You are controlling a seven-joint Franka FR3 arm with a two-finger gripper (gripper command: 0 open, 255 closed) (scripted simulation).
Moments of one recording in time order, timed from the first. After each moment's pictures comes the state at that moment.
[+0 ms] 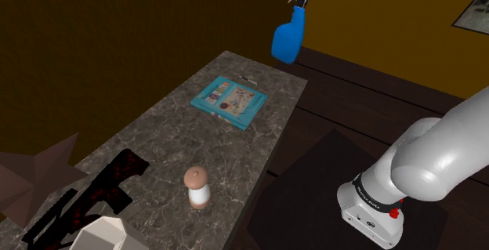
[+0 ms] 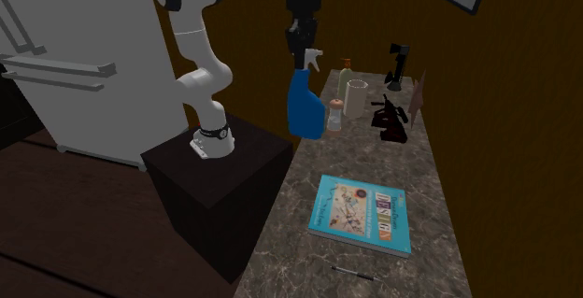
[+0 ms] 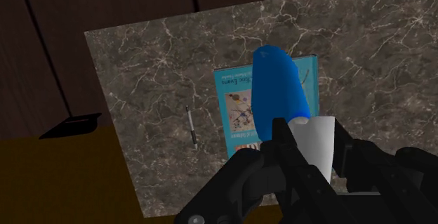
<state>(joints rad) 0.09 -0.12 -0.15 -1.53 -0.02 1.40 -0.31</state>
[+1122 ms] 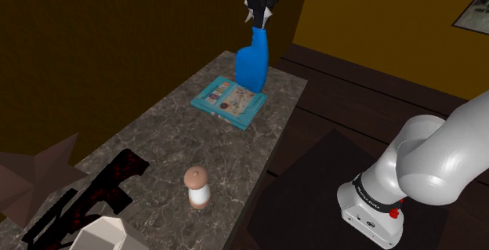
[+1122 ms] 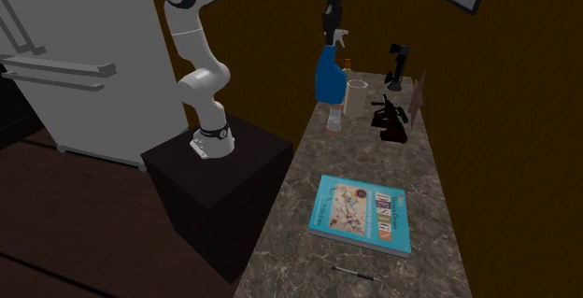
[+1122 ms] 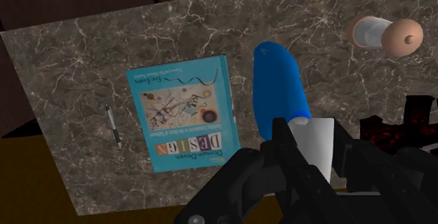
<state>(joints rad) 0.26 -0.17 0.11 -1.58 0.02 1.41 0.13</state>
